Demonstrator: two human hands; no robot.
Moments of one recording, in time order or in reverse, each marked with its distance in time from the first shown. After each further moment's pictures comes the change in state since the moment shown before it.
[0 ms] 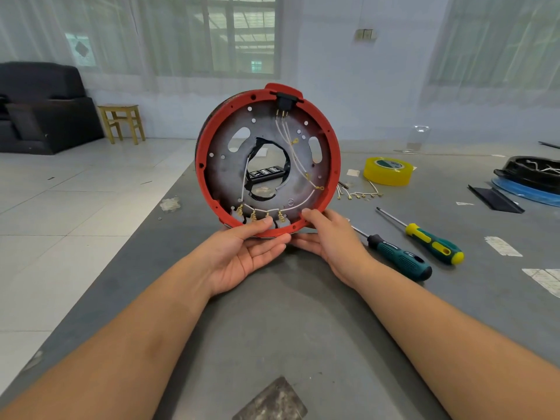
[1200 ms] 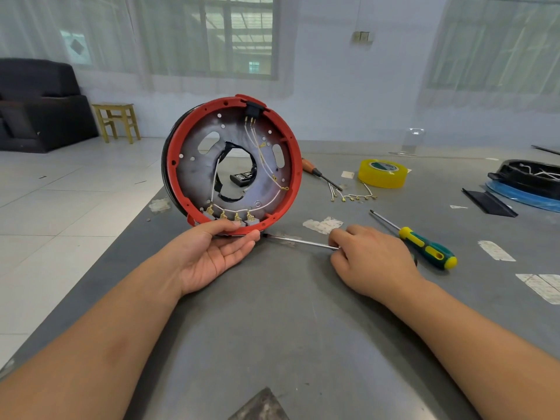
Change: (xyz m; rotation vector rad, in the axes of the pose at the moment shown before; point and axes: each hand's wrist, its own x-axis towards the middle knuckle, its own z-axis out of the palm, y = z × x) left_hand 0.006 0.016 -0.024 -0.077 0.128 -0.002; right_hand -0.031 -0.023 -0.067 -1.868 0.032 -0.394
